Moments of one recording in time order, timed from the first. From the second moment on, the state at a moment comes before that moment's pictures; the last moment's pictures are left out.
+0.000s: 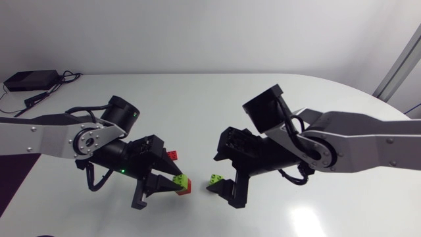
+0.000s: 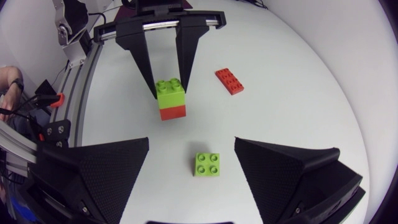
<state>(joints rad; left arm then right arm) -0.38 1.51 0.76 -0.41 0.73 0.99 0.69 1.43 0.84 -0.25 -0.39 -0.53</state>
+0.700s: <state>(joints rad) -0.32 1.43 0.78 -0.41 0.90 0.94 0.65 1.52 0.94 -0.31 -0.61 -0.49</state>
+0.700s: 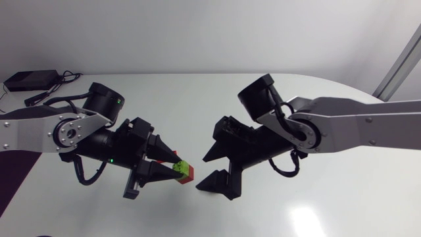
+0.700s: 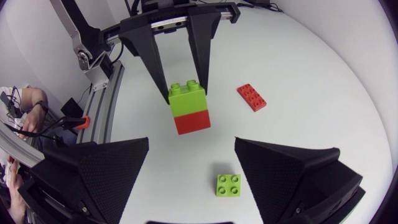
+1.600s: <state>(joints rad) -0.35 1.43 0.82 -0.46 0.98 0.92 0.70 1.54 0.98 -0.30 -0.61 -0.47</state>
